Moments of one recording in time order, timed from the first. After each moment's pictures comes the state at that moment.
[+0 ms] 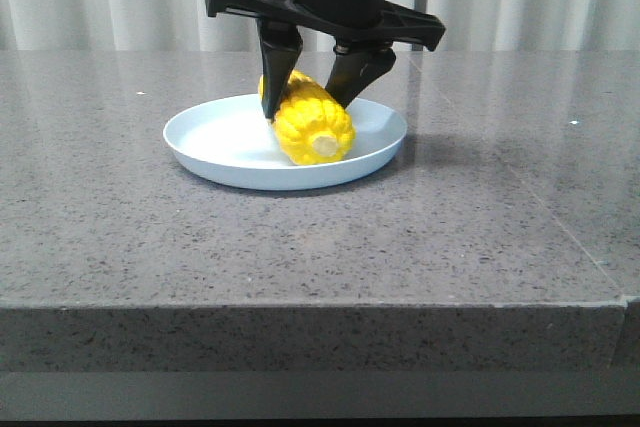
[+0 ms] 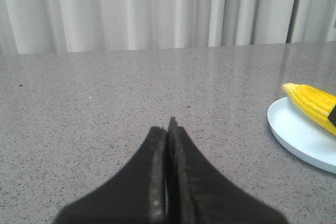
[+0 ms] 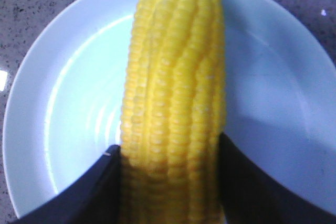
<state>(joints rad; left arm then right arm) -0.17 0.15 -0.34 0.17 0.36 -0.14 0.60 1.88 -1.62 0.07 0.85 0.36</state>
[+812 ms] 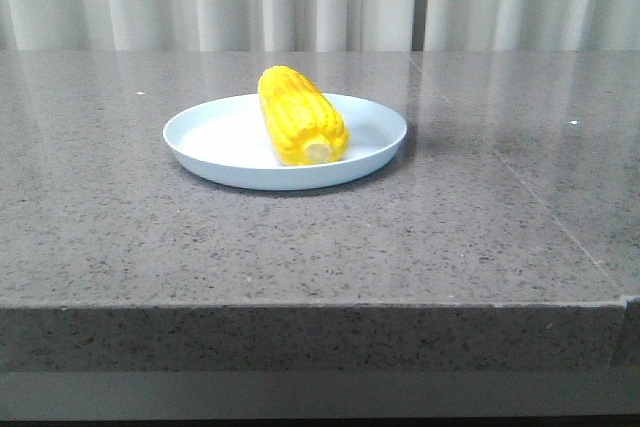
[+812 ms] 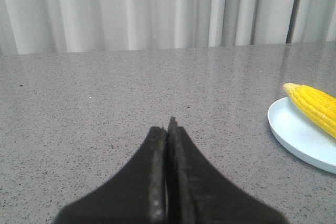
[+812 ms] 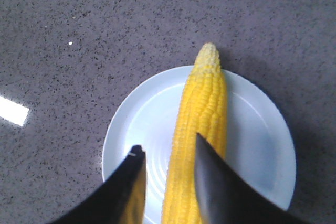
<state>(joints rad) -0.17 0.15 -0.34 0.17 0.36 -0.14 0.60 1.80 -1.91 0.03 1.05 0.36</state>
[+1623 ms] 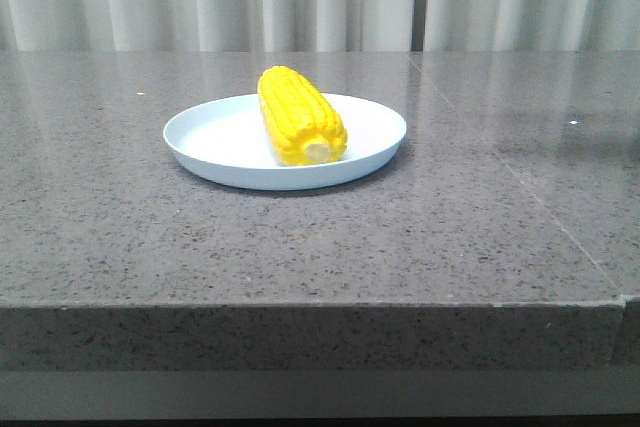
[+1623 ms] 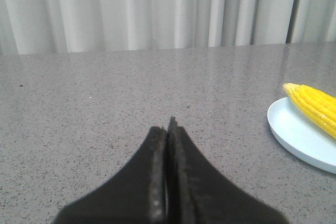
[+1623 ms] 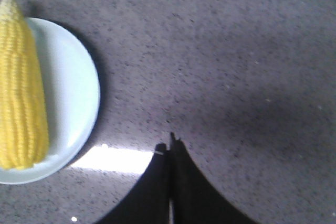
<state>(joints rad) -0.17 0.15 -0.34 0.17 0.36 -0.14 0.28 1.45 -1.57 -0.02 1.20 0.32</state>
